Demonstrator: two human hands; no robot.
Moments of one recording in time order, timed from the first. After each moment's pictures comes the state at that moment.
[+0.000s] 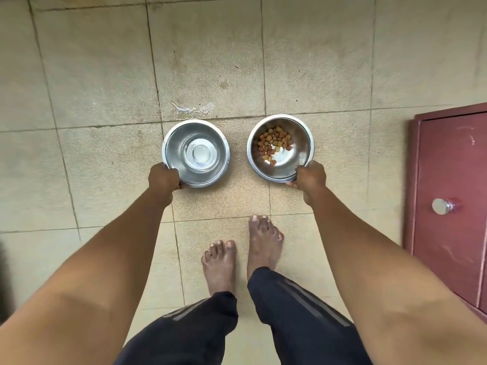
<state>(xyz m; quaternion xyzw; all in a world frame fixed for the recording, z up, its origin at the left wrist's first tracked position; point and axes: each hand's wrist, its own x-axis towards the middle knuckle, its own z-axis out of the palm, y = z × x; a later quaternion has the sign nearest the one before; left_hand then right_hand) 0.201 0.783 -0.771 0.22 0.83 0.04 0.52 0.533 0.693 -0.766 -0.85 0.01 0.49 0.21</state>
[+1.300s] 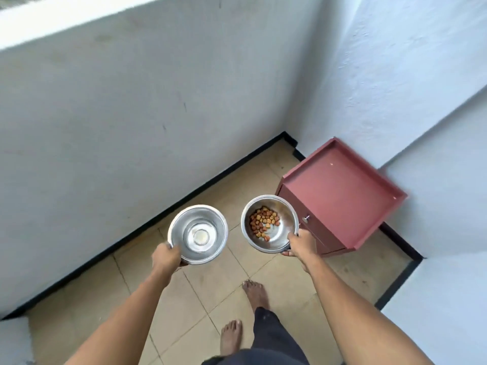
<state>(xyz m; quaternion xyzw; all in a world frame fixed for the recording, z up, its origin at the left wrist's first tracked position) 0.287 0.786 -0.087 0.57 0.66 0.01 0.49 0.539 0.554 -0.113 -0.83 0.08 0.36 0.42</state>
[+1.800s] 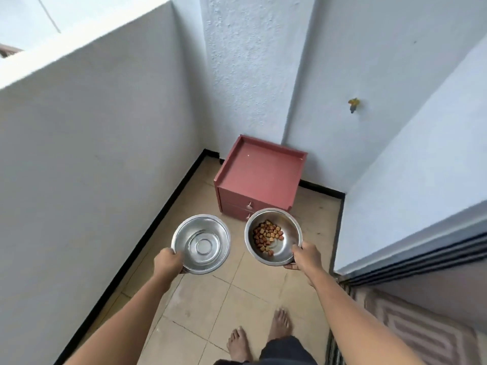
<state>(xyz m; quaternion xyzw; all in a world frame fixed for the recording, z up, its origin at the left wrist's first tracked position) 0.314 0.695 -0.019 0.75 0.46 -0.11 0.46 0.409 0.356 -0.061 -0.77 0.26 0.23 0.54</state>
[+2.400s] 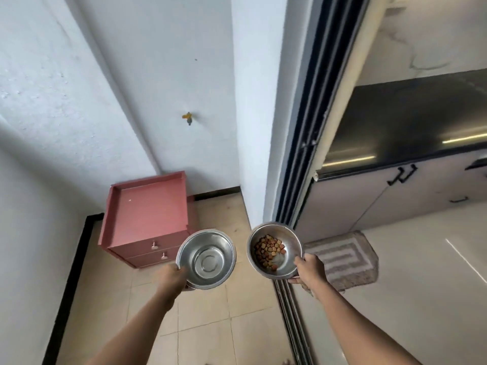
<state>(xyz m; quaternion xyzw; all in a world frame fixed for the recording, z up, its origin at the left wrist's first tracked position) 0.359 0.391 0.009 0.82 0.16 -0.26 0.48 0.250 0.060 -0.033 -0.68 0.47 0.06 0.56</state>
